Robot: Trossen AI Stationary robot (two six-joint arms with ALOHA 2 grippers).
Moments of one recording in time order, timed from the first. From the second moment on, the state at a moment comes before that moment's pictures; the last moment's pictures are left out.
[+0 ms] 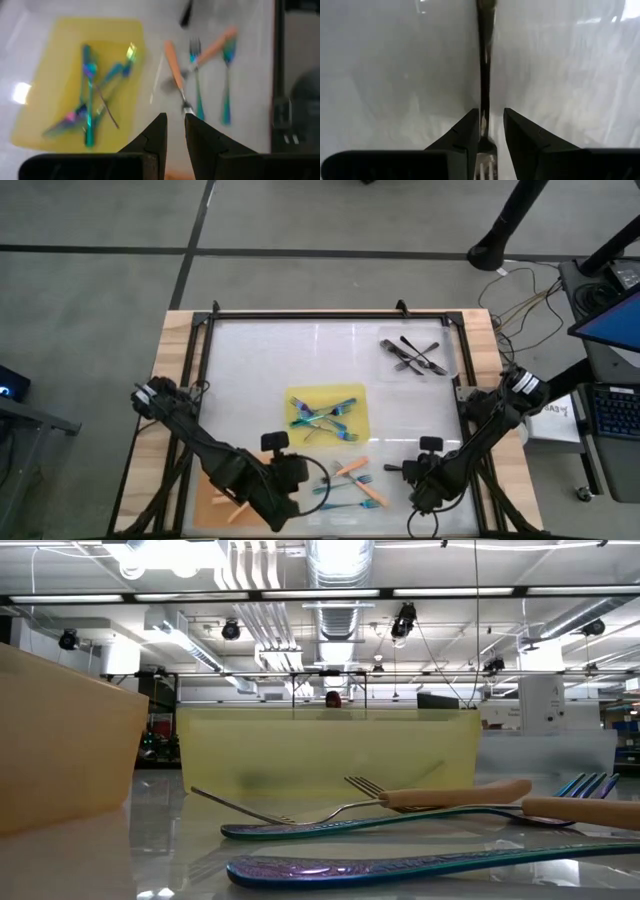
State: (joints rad) left arm -0.66 1.88 1.84 -1.11 -0.54 -0.74; right arm 0.84 1.77 0.98 -0.91 0.07 0.94
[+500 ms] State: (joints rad) left arm -0.63 1.89 1.91 -1.06 -1.15 -0.98; right arm 0.83 1.73 0.97 -0.92 0.10 0.74
